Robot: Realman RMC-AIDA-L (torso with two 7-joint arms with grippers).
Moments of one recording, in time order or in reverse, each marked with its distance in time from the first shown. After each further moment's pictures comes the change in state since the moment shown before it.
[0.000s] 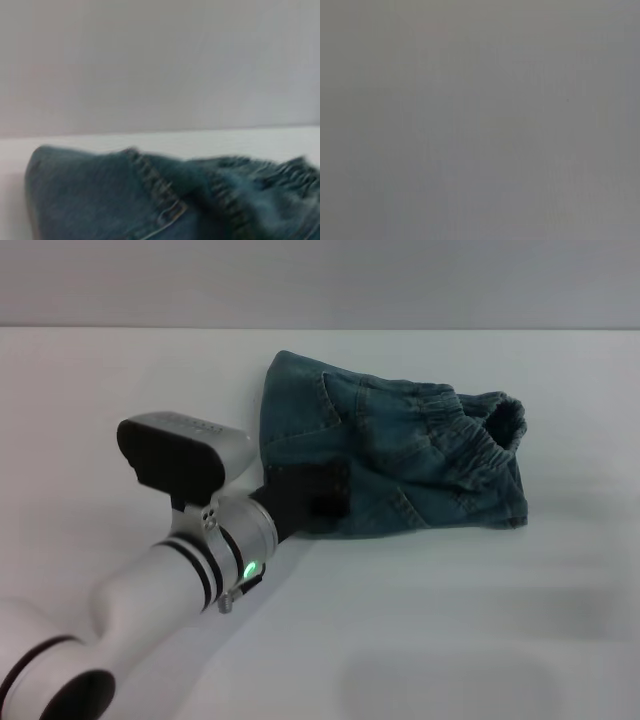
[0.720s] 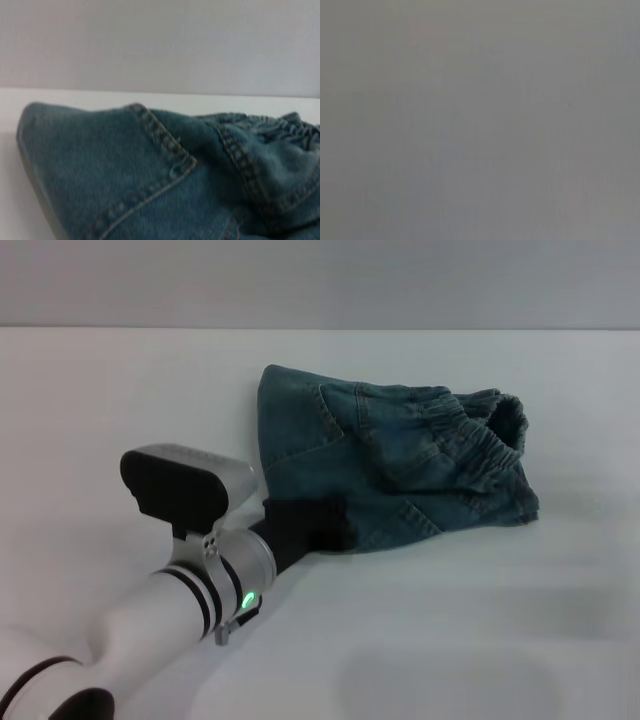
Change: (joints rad) left arm 0.067 -0.007 -0.002 -0.053 -0.015 -0.087 0.044; right arm 0.002 0.001 0.000 -0.001 0.000 -0.008 -0.006
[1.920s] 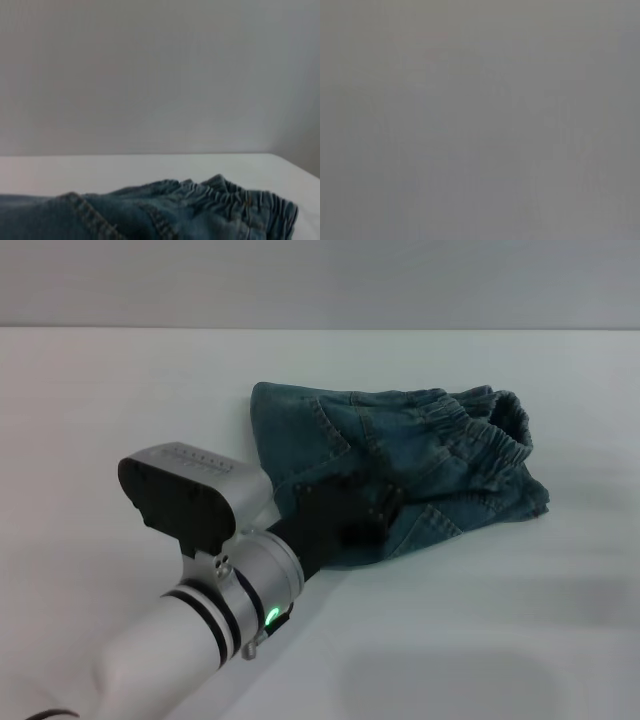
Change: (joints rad) left arm 0.177 -0.001 0.011 -0.258 -0.002 0.030 0.159; right arm 0.041 -0.016 0.064 -0.040 -0.008 0.005 -0.011
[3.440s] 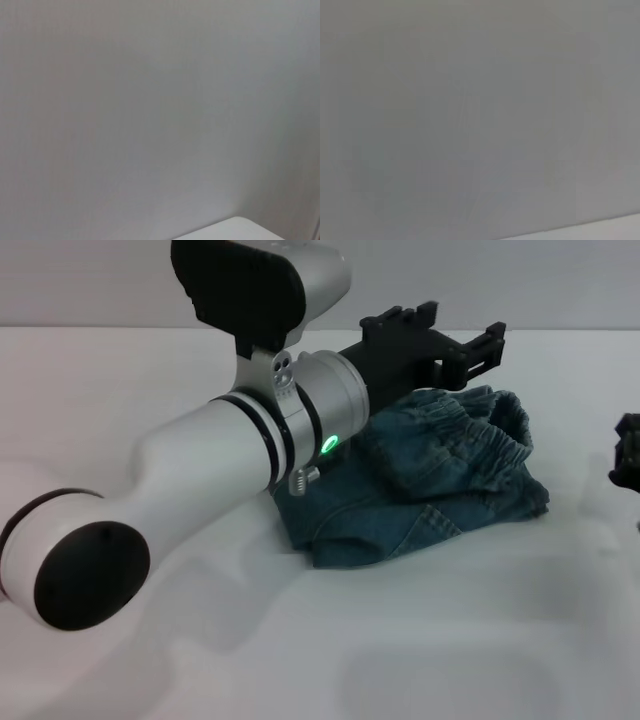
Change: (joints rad) left arm -0.241 -0.001 -0.248 -0.205 0.003 -0.326 0.048; right arm 0.047 -0.011 -0.207 -0.012 0.063 0.121 0.116
